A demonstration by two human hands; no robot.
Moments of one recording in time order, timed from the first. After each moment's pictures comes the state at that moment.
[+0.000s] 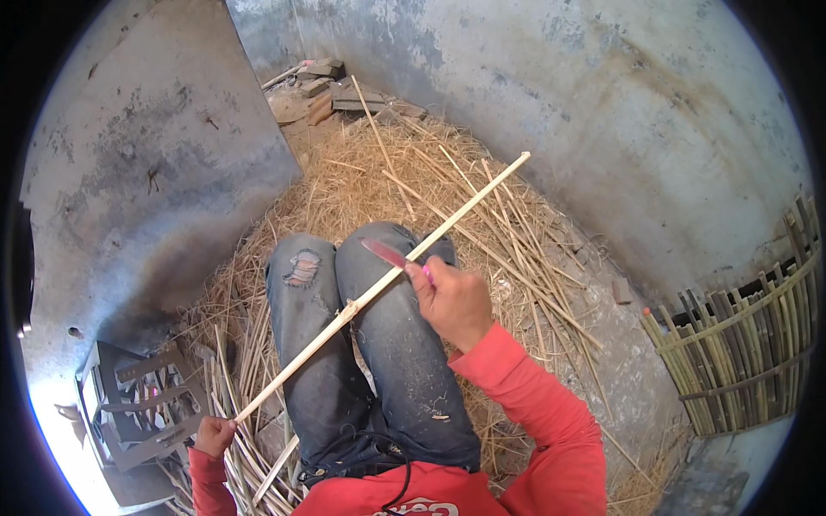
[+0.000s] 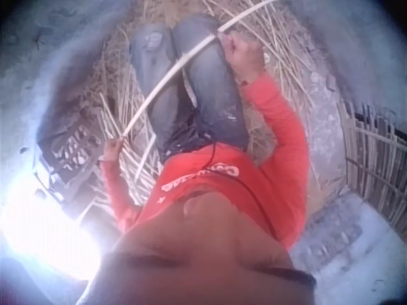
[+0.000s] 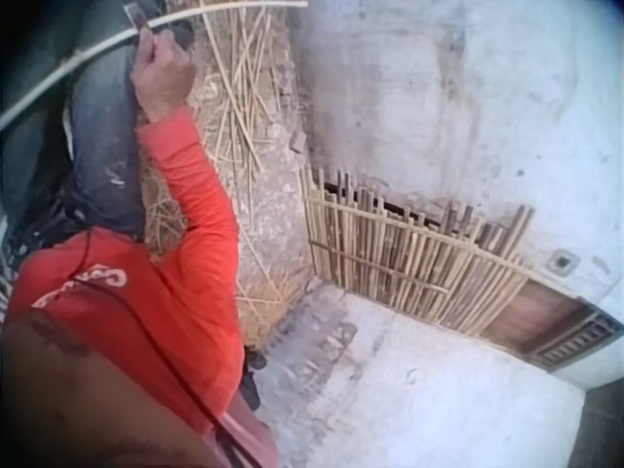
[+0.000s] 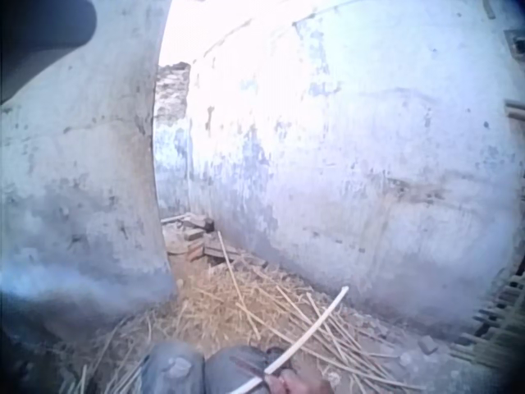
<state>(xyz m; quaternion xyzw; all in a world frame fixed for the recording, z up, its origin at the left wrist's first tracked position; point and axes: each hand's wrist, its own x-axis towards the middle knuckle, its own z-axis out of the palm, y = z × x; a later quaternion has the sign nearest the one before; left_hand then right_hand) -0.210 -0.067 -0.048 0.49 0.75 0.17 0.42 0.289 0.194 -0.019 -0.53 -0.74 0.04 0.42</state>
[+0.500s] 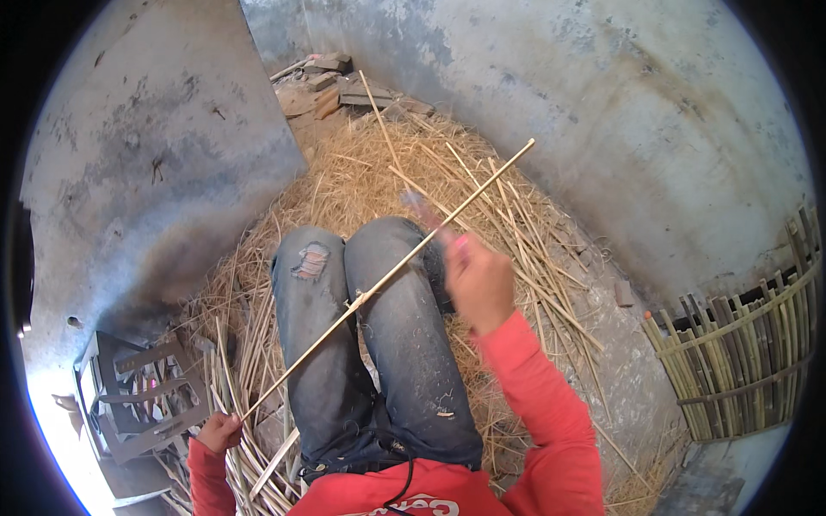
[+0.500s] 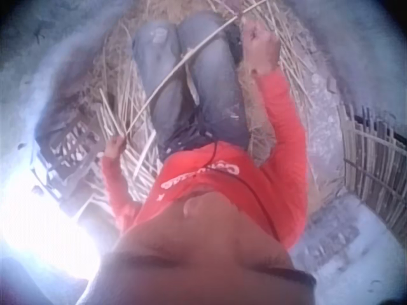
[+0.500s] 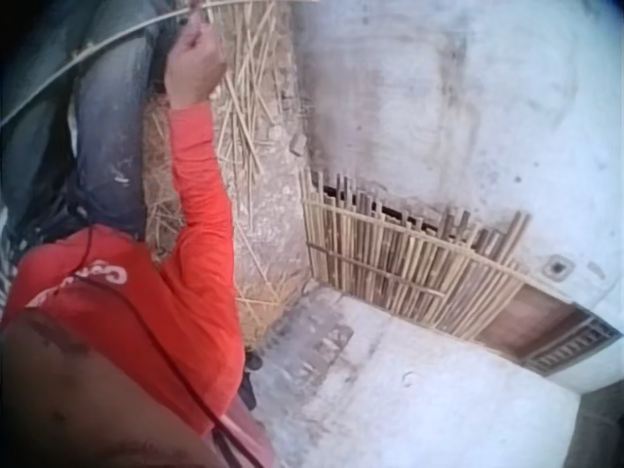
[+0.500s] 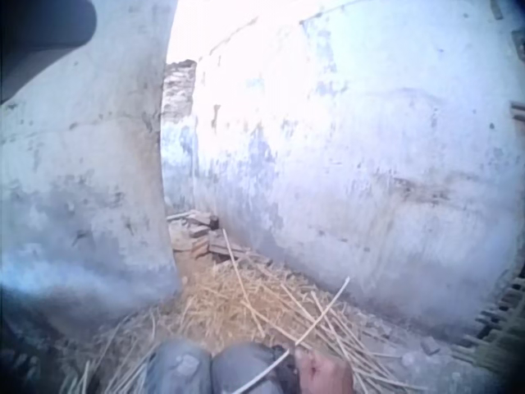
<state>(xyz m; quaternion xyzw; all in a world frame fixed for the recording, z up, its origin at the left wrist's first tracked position) -0.210 -0.067 -0.055 0.34 0.65 0.23 0.64 0.292 0.189 -0.001 -0.55 -0.74 0.03 0.38</state>
